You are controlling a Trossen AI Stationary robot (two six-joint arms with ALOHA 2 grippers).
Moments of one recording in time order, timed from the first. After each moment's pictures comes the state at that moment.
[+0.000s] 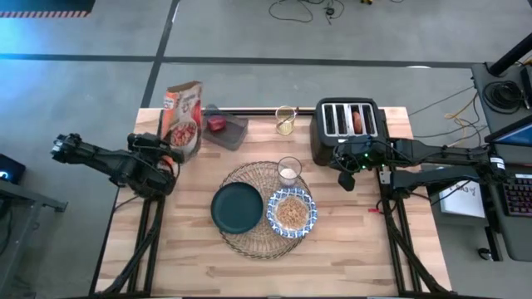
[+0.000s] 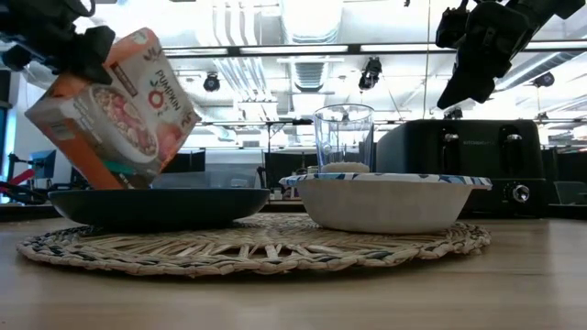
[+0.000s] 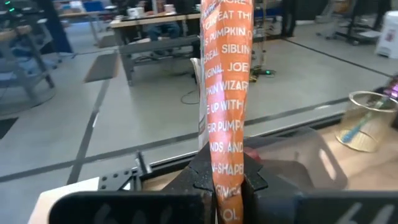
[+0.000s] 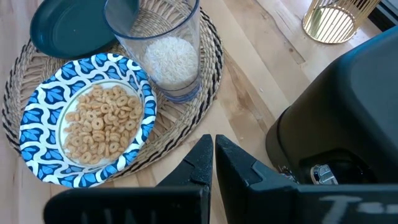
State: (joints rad) left arm -0.31 0.72 0.70 -1.57 -1.35 -1.58; right arm -0.16 0.85 0.72 -0.65 0.00 0.23
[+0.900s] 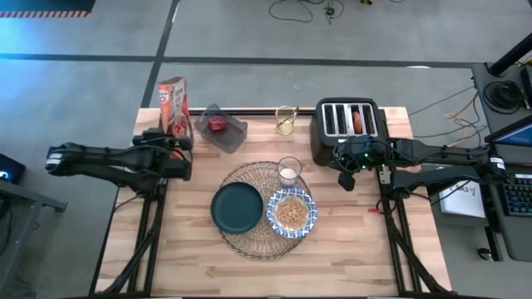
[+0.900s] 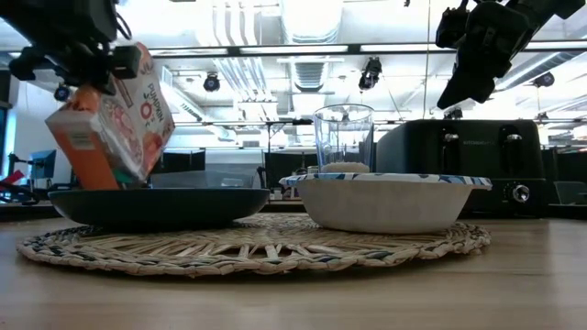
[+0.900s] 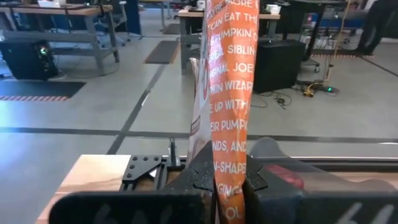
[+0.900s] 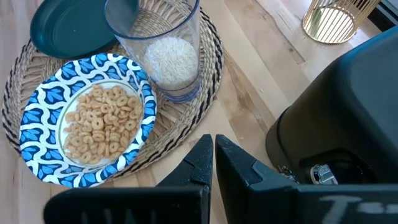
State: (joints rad) left arm -0.02 0.86 0.70 -1.36 -1.35 -1.59; right arm -0.16 0.85 0.72 -0.65 0.00 0.23
